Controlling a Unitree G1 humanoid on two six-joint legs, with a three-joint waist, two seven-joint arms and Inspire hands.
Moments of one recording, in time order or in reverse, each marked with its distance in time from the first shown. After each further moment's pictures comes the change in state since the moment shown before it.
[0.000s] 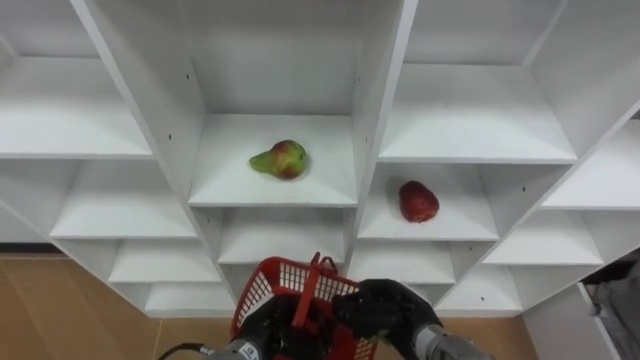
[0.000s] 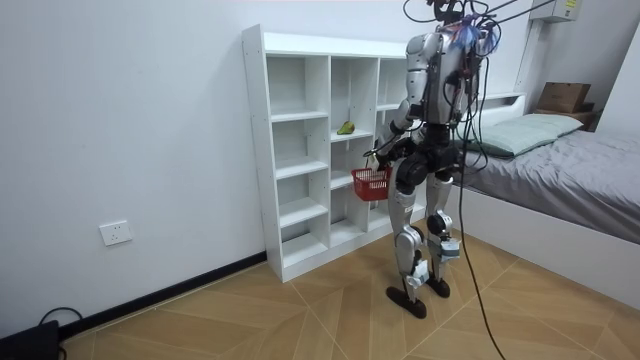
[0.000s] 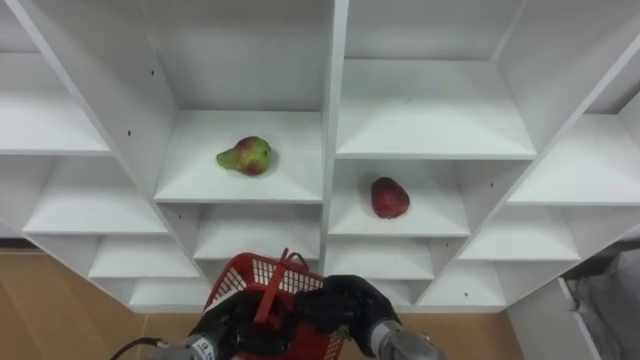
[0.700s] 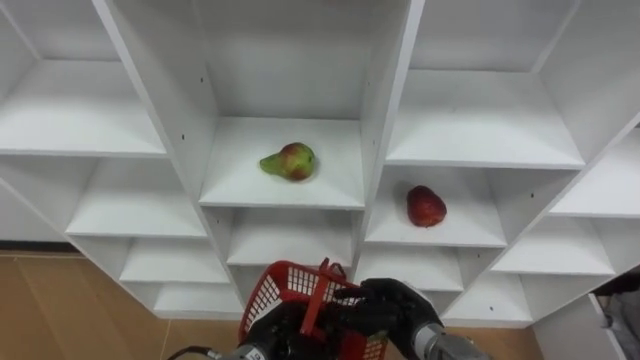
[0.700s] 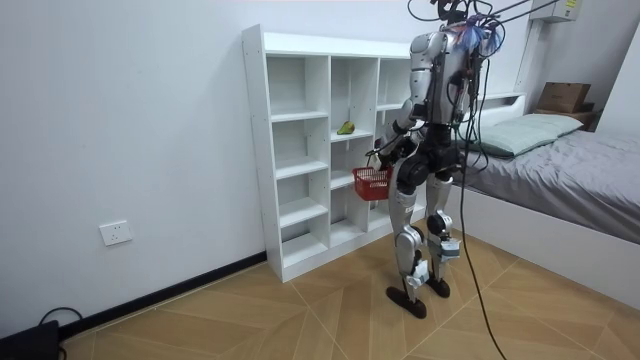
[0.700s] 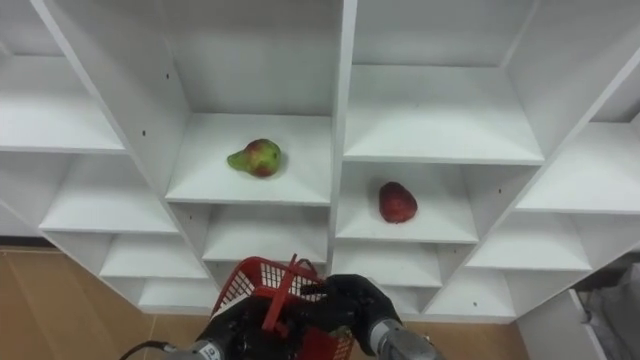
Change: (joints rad) left arm 0.005 -0.003 -0.040 0.001 0.000 0.012 -0.001; right arm -0.007 0.013 0.000 0.000 0.000 0.000 -0.039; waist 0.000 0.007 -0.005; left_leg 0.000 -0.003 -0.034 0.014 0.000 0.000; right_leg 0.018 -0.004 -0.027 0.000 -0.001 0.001
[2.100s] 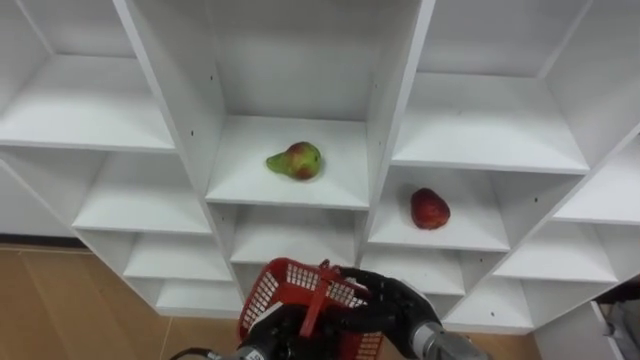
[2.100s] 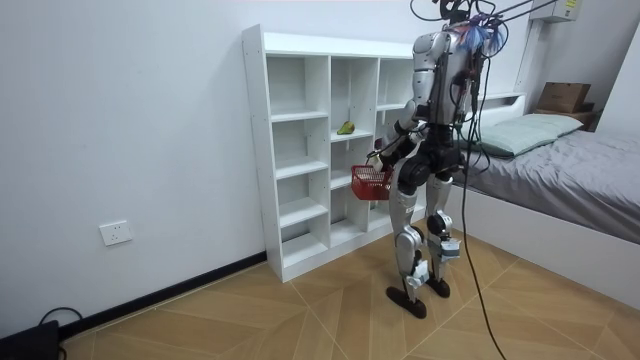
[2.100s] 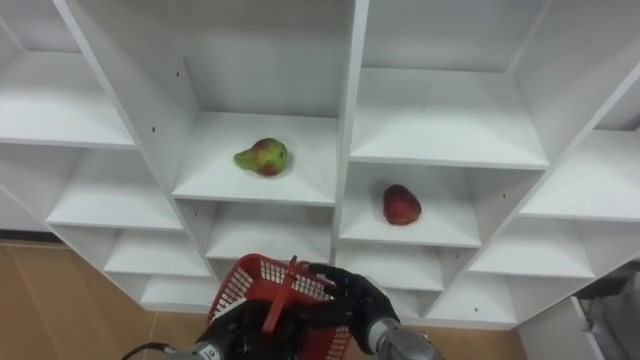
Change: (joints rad) left arm 0.000 -0.001 0.003 0.002 0.000 0.009 -0.012; right arm -0.003 0.001 -0.003 0.002 0.001 -0.002 0.008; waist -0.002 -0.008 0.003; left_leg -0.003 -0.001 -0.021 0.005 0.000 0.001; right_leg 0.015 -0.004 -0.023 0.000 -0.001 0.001
